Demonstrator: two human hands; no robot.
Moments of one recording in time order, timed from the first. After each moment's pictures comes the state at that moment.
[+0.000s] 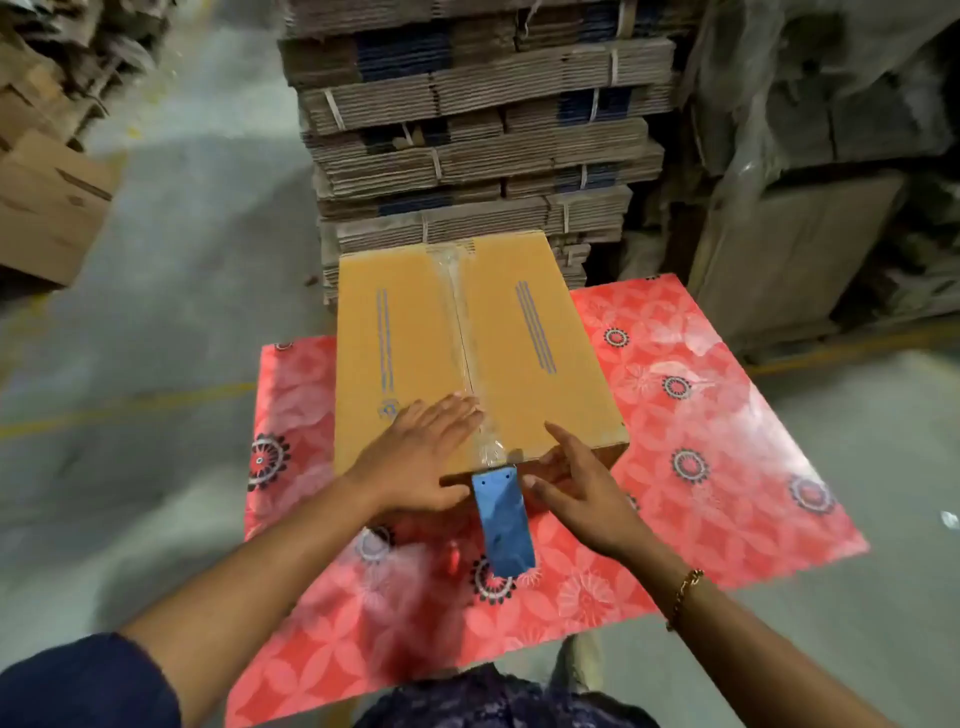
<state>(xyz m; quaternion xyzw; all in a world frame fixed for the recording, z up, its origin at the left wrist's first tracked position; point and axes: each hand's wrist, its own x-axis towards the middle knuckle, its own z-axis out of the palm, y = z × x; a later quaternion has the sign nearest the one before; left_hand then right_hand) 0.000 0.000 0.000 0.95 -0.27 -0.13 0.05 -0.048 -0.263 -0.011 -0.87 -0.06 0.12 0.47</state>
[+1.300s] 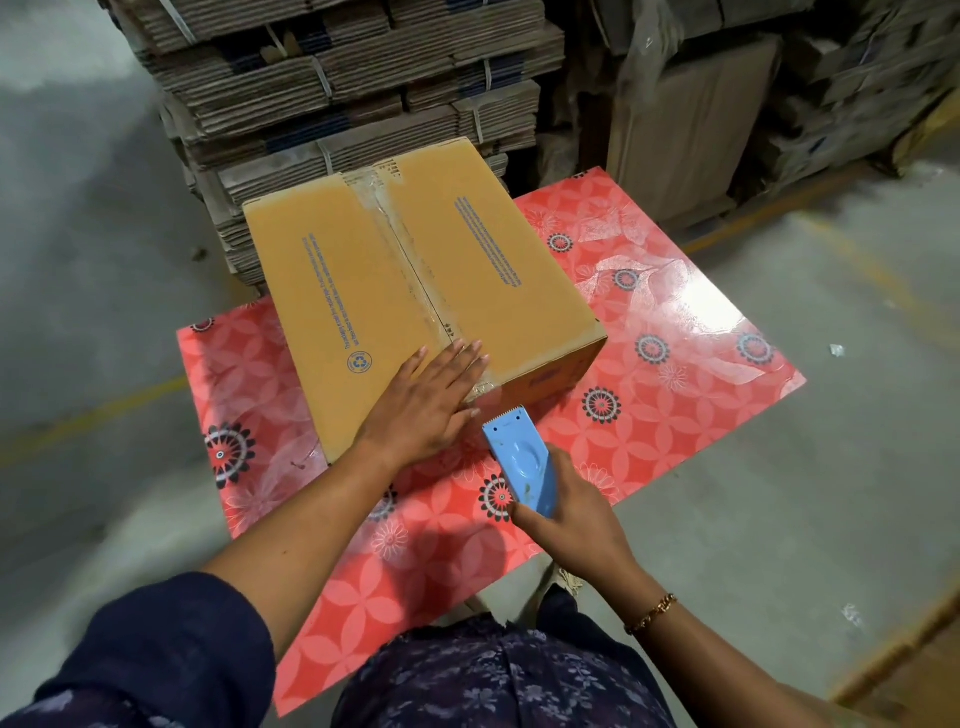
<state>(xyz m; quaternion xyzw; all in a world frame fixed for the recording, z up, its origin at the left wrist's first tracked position) 0.010 -0.002 -0.060 0.93 -0.38 -0.01 0.02 -0.163 -0.192 -0.026 -0.91 0.13 0.12 0.37</state>
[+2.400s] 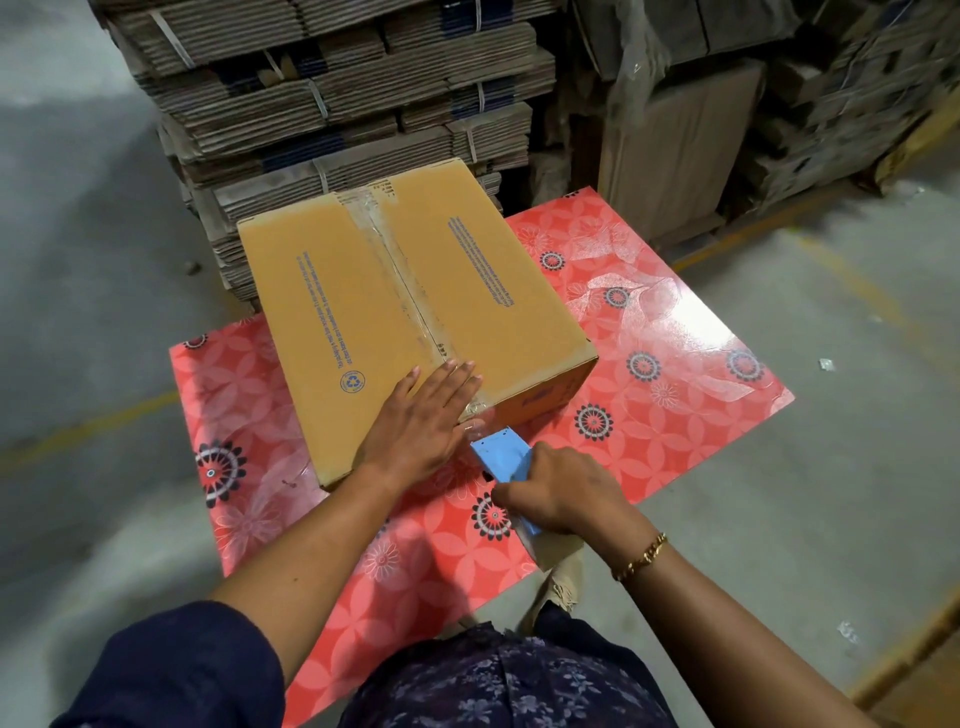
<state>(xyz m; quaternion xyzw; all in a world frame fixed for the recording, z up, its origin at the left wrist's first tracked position) 0.004 -0.011 -0.062 0.94 -0.35 0.03 0.00 -0.099 -0.191 0.040 -0.93 0.11 0.28 0.19</state>
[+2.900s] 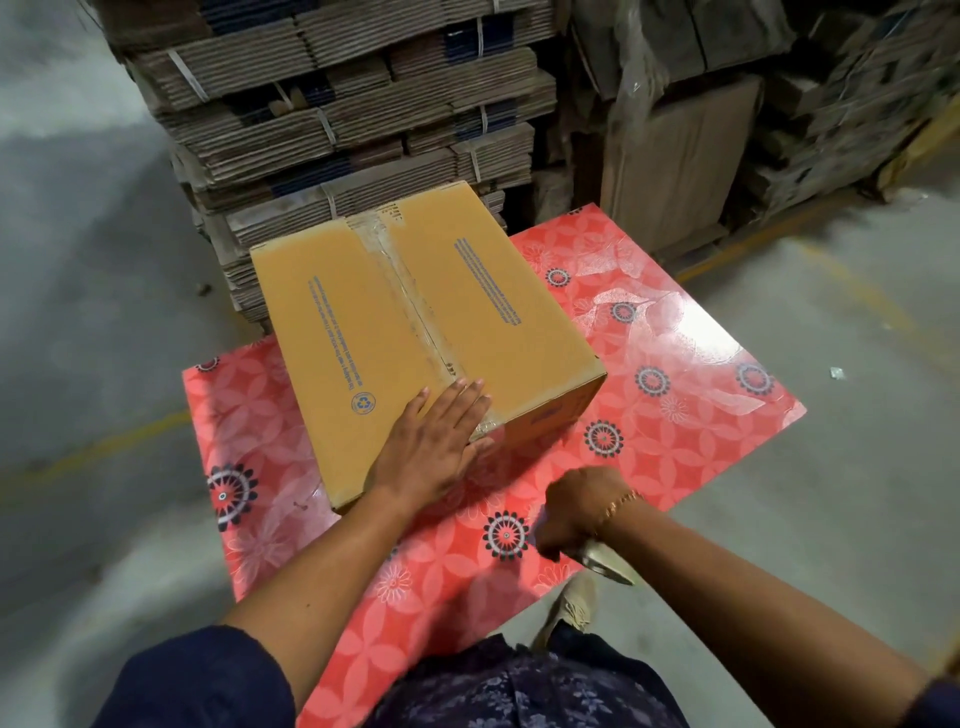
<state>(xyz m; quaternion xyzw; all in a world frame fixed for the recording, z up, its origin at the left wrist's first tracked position) 0.004 -0.012 -0.056 0.93 -0.36 0.03 0.00 -0.074 -0.201 0.030 -0.88 -0.04 0.46 -0.05</state>
